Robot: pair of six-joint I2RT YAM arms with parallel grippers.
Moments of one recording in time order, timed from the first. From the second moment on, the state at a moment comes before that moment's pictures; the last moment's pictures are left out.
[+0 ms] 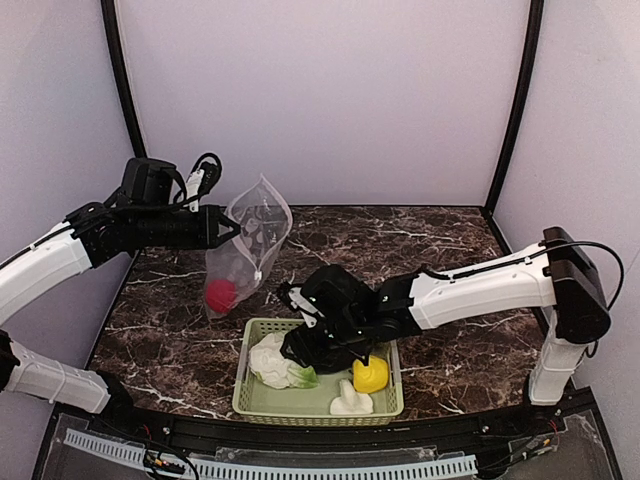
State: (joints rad) left arm -0.62 1.16 1.14 -0.50 0.14 -0.46; right arm 1.22 1.82 1.23 -0.24 -0.01 0.41
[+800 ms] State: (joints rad) left arm -0.62 1.14 1.11 -0.50 0.17 -0.46; right arm 1.20 1.92 1.30 -0.21 -0.12 0.42
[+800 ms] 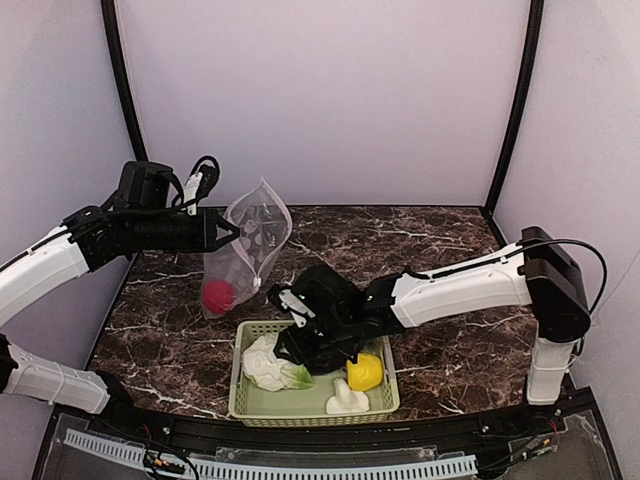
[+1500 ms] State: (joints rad) left arm -0.62 1.13 1.11 -0.50 0.16 -0.46; right arm 1.19 1.79 1.29 -0.20 -0.17 0.45
